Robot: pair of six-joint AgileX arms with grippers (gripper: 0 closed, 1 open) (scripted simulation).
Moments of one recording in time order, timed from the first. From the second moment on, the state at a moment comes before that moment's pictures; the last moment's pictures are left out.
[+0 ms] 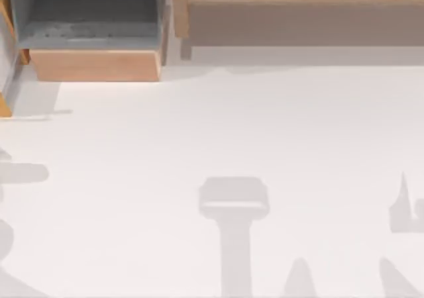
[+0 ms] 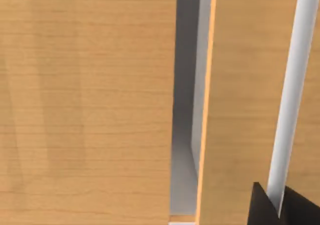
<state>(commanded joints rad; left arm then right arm) 0.54 2.13 0.72 1.37 0.59 1.58 0.00 0.00 0.00 0.00 0.00 0.00</state>
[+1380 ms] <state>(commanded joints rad) 0.68 2.04 0.48 1.51 0.72 1.60 0.00 0.00 0.00 0.00 0.00 0.00</state>
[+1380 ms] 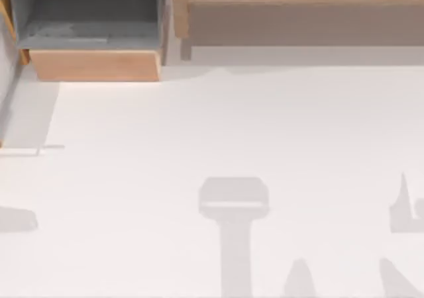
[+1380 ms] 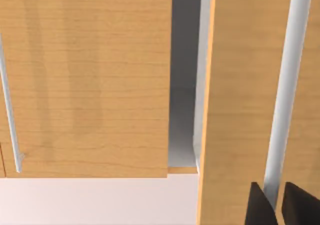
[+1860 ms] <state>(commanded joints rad) 0.68 2.04 0.48 1.51 0.72 1.60 0.00 0.00 0.00 0.00 0.00 0.00</state>
